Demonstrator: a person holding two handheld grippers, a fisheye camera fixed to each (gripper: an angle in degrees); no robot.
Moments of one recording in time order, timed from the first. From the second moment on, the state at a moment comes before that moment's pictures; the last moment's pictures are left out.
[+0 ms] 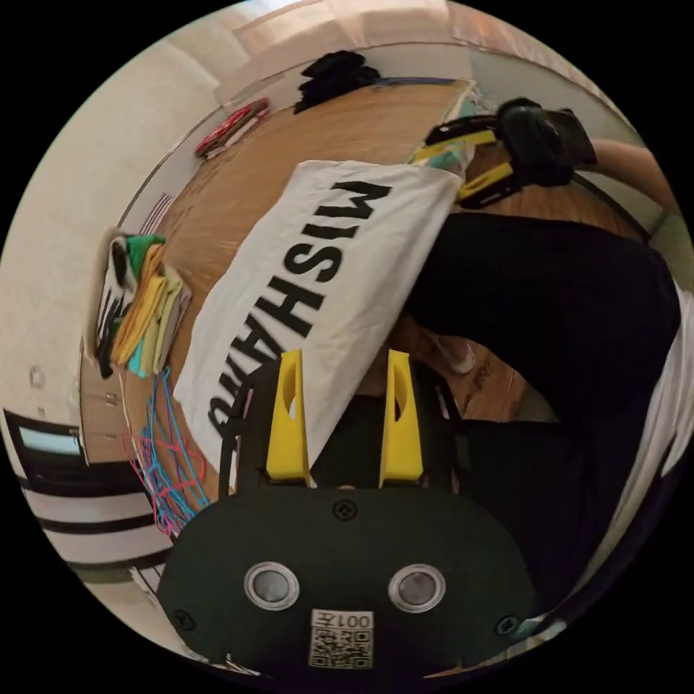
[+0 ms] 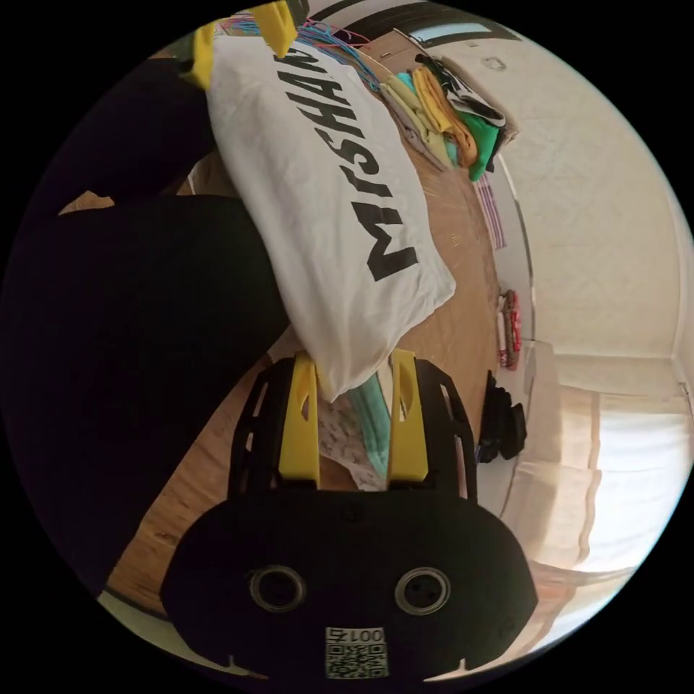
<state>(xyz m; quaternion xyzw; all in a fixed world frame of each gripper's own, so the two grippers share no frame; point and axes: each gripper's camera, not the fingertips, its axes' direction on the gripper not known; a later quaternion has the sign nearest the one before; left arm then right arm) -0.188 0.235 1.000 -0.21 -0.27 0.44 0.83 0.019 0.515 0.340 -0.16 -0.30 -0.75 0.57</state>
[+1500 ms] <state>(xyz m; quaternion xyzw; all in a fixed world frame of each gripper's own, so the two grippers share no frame) -0.345 0.303 0.859 -0.13 -0.37 0.29 0.87 -0.225 0.456 0.216 -0.25 -0.60 -0.60 0.46</state>
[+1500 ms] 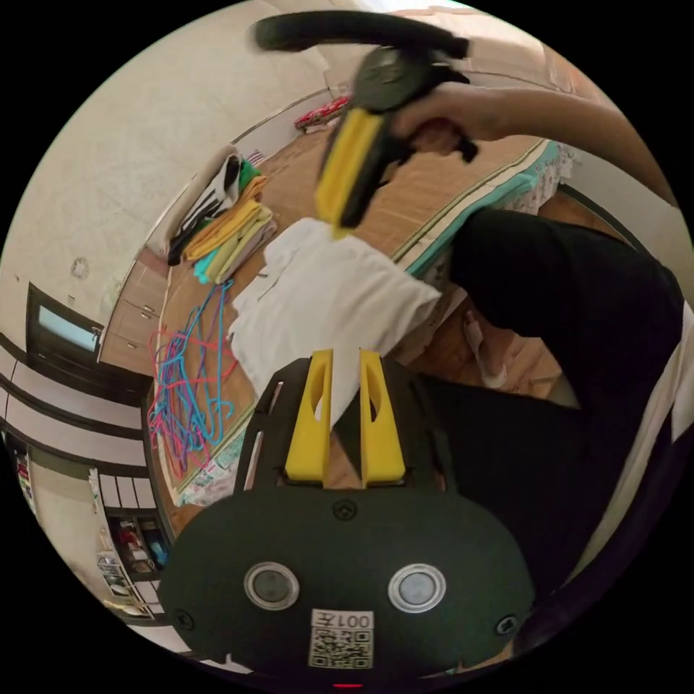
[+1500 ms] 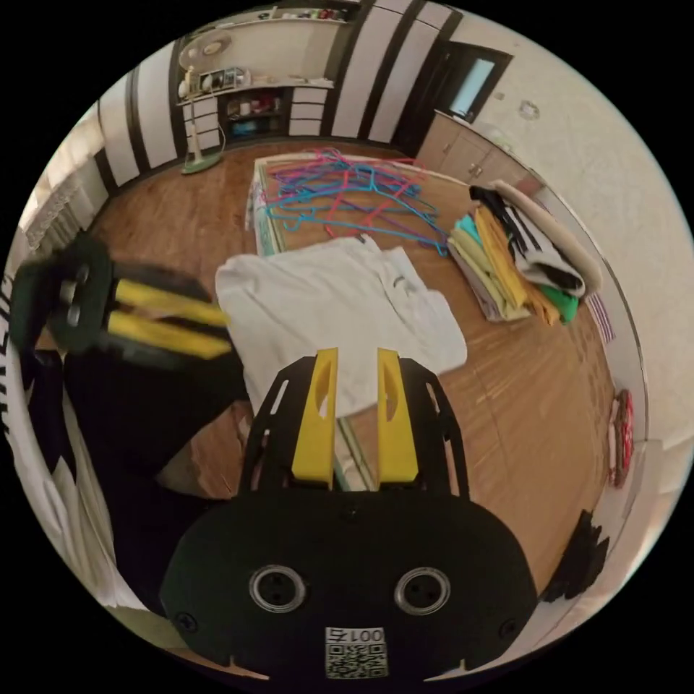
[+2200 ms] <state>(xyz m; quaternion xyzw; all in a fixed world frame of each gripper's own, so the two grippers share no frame) -0.584 0.291 0.718 -0.08 -0.20 -0.03 0.98 -0.229 0.495 0.176 -0.41 -0.53 -0.53 0.52</state>
